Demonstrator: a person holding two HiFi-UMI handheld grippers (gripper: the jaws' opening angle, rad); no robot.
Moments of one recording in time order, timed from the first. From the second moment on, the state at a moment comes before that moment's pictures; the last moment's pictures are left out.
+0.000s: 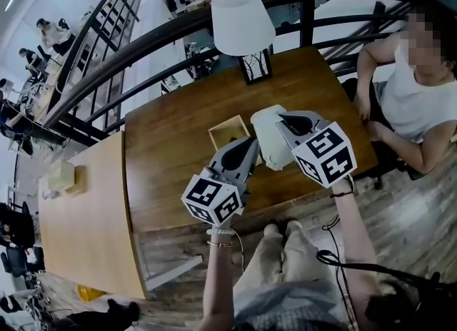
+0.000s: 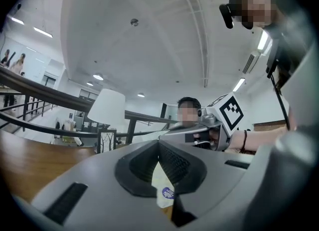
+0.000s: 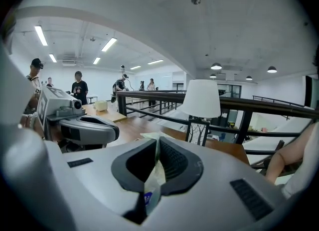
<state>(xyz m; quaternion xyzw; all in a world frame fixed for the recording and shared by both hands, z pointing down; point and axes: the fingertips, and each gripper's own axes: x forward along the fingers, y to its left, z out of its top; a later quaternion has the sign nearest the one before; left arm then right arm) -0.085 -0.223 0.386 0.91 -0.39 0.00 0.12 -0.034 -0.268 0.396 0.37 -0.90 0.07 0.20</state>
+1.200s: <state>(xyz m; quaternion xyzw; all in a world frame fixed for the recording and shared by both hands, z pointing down) 0.018 -0.201 0.478 0.91 -0.35 0.04 0.19 0.043 -0.260 0.538 0.38 -0.87 0.18 0.26</state>
